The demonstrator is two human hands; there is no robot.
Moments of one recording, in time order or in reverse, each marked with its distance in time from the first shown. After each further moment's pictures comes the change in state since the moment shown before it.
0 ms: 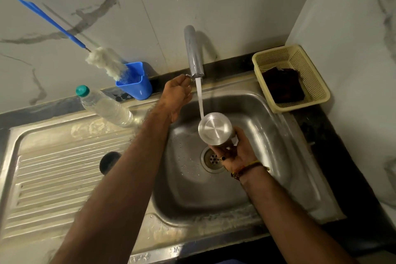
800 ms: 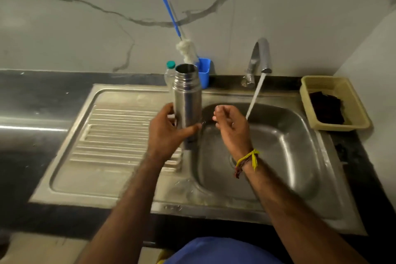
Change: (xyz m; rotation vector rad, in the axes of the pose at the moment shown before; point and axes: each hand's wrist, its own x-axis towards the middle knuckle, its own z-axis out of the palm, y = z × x) left_hand -0.207 -0.078 -0.132 0.310 0.493 0.428; right_hand -0.080 0.109 0.061 -1.153 -0.465 -0.994
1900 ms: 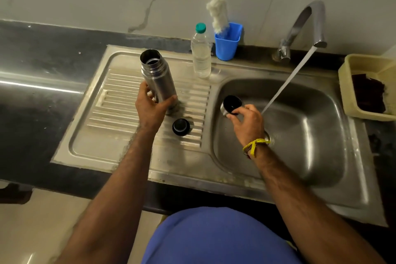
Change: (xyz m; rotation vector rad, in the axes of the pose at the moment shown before) left_hand 0.027 -0.112 -0.057 -0.117 0.240 -0.218; right_hand 0.000 0.080 0.029 -0.680 -0.049 0.000
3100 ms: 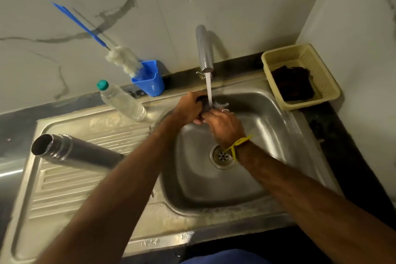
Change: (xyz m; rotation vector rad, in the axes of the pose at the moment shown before) left_hand -0.007 0.130 0.279 0.458 -0.873 0.120; right_hand 0.065 0.061 -0.101 -0.170 0.040 -0.299
